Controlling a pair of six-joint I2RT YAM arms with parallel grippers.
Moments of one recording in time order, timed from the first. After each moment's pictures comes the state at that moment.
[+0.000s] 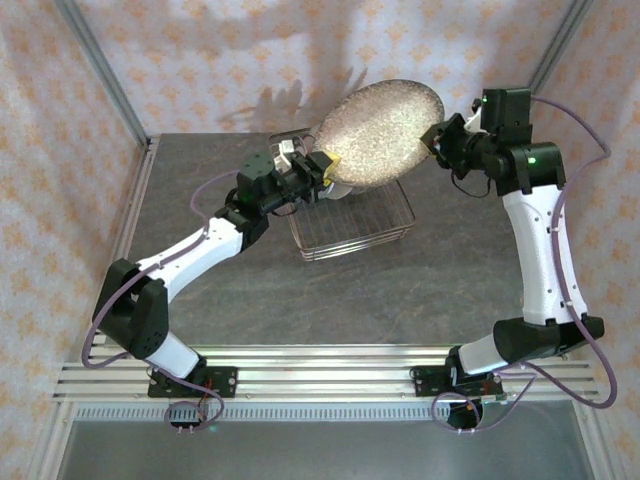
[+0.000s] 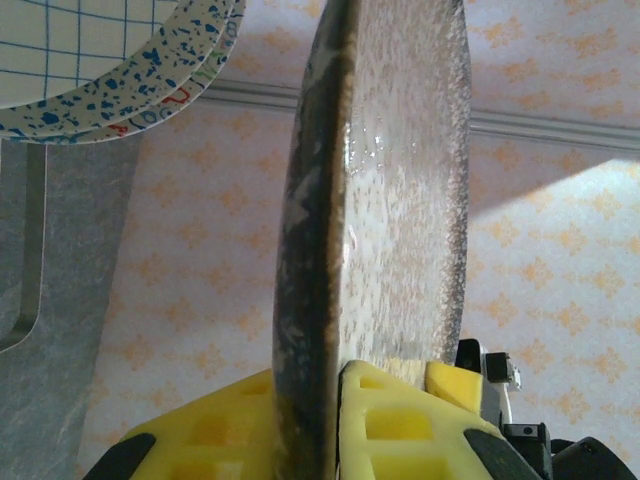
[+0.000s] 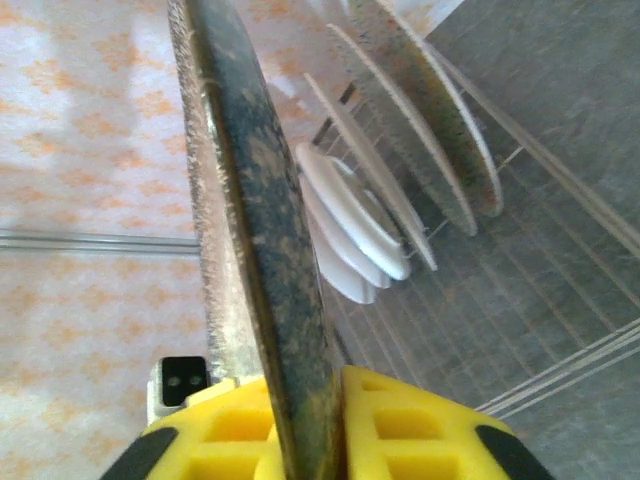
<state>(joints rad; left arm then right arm) -0.49 1.54 1.13 0.40 0.38 -1.67 0.14 1.45 1.92 -1.06 -0.35 0.92</state>
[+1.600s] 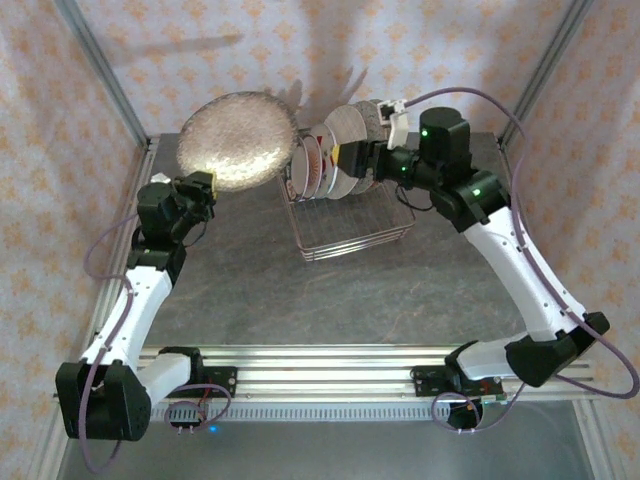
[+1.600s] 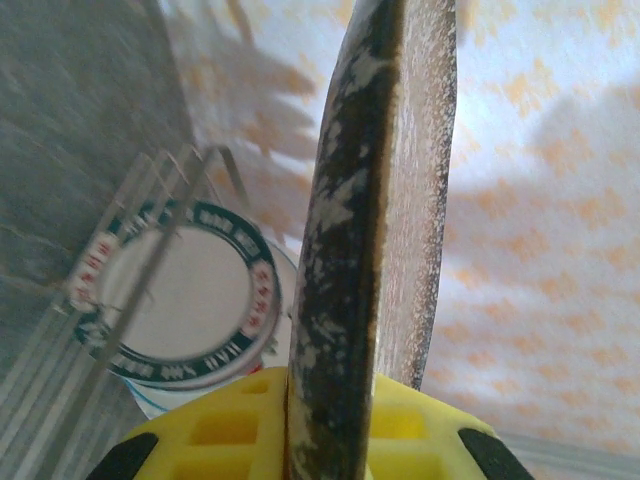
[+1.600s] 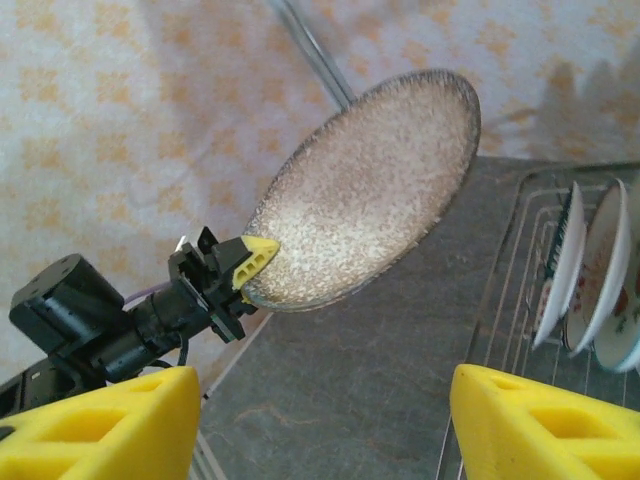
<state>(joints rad) 0.06 1.04 0.76 0.07 0.22 -1.54 0.54 1.34 1.61 -0.53 -0.43 0.42</state>
